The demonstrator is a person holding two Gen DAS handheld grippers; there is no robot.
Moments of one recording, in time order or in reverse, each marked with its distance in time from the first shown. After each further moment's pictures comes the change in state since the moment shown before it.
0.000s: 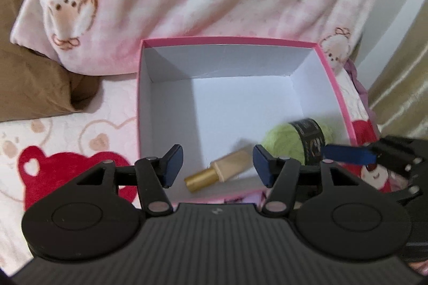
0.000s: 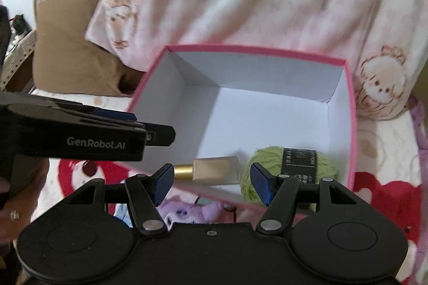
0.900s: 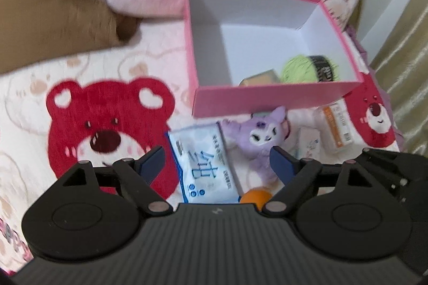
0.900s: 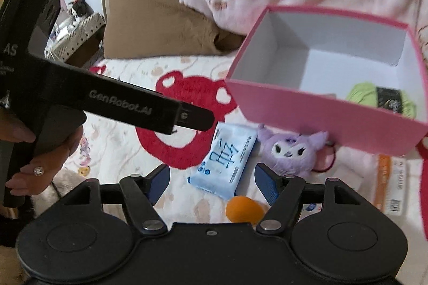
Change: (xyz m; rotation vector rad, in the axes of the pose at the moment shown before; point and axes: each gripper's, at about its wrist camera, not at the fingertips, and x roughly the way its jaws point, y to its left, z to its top) left arm -0.043 0.045 -0.104 -0.029 0.067 0.012; right arm 0.008 0.085 -0.099 -0.054 0.015 0.236
